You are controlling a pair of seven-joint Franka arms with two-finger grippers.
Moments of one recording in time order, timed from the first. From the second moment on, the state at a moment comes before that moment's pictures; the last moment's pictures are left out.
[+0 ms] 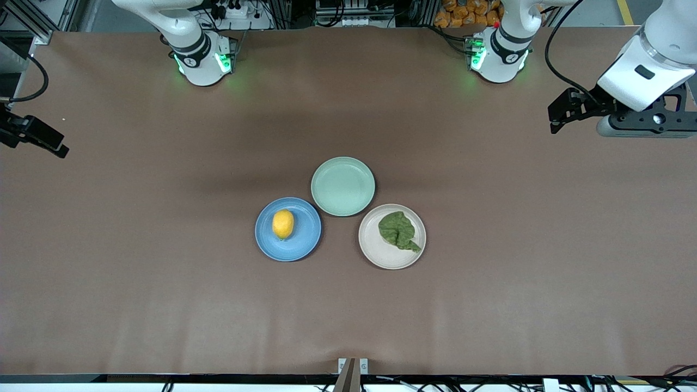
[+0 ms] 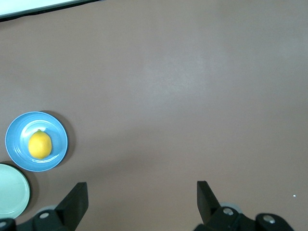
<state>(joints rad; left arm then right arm) -0.12 -0.01 -0.11 -1.52 0.03 1.52 -0.16 0.05 0.02 -0.08 -1.48 -0.04 1.55 0.20</state>
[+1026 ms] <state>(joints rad) -0.12 -0.01 -0.11 -1.52 0.03 1.51 -0.16 0.04 0.02 -0.08 -1.48 -0.04 1.56 0.16</state>
